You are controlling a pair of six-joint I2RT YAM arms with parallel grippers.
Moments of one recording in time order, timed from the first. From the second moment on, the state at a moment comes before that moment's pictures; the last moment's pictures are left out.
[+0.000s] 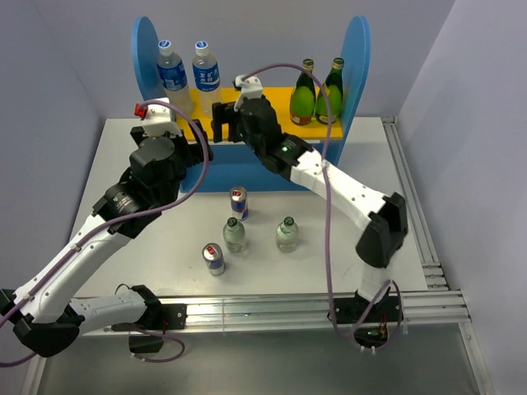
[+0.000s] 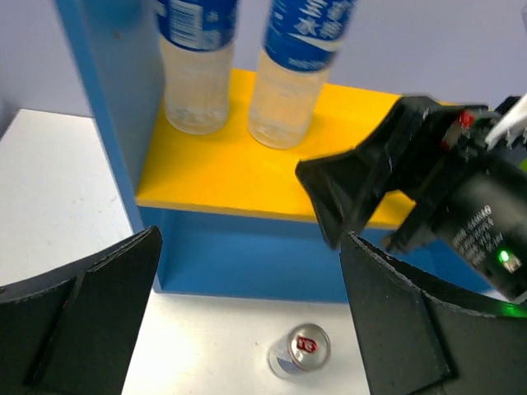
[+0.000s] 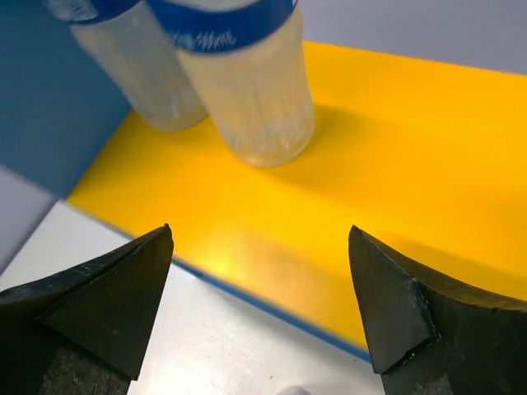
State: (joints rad) left arm -0.71 1.09 1.36 -0.38 -0.70 -0.29; right arm 0.79 1.88 1.90 -0.21 0.30 0.26
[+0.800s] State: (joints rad) left arm -0.95 0.91 0.93 -0.46 -0.63 -0.52; right arm 1.29 0.87 0.85 -0.52 0.92 0.75
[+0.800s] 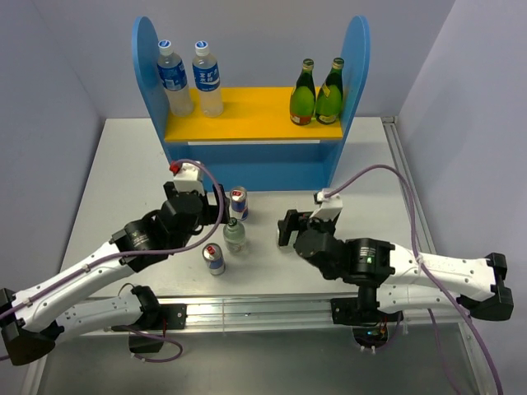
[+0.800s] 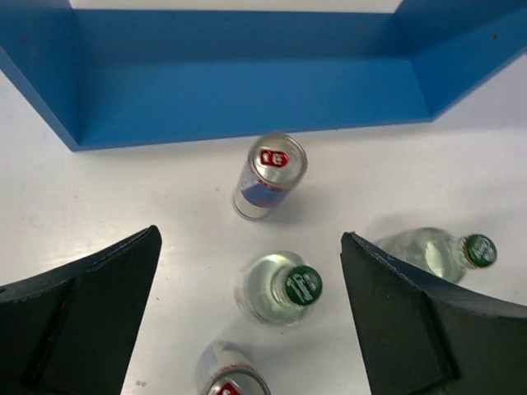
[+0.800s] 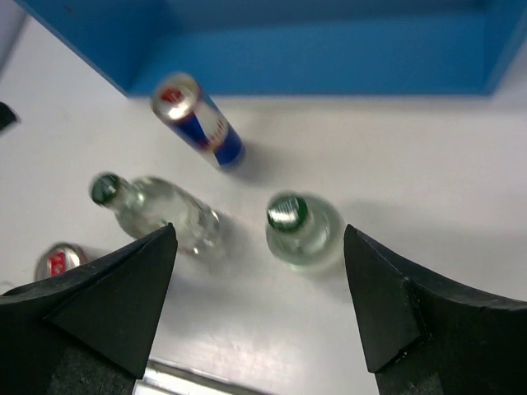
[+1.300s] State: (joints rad) left arm -1.30 0.90 0.93 -0.83 -0.78 -0.94; right arm 1.48 1.09 0.76 -0.89 0.97 1.36
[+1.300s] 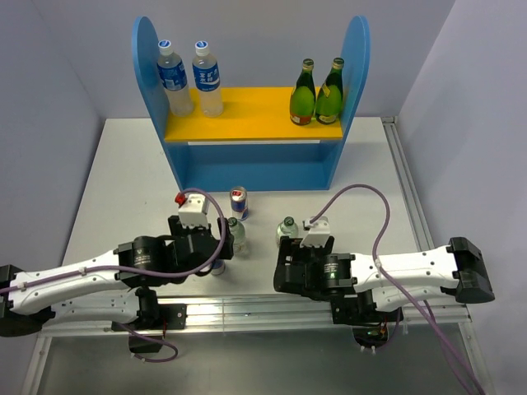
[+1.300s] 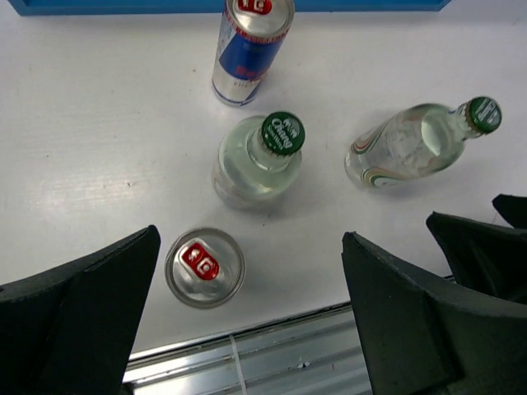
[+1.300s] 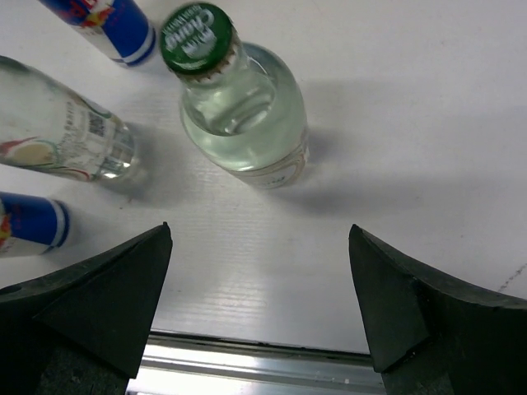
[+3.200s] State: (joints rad) left arm -1.36 0.72 0.98 -0.97 -0.99 -0.90; right arm 0.62 1.75 1.02 0.09 0.91 0.57
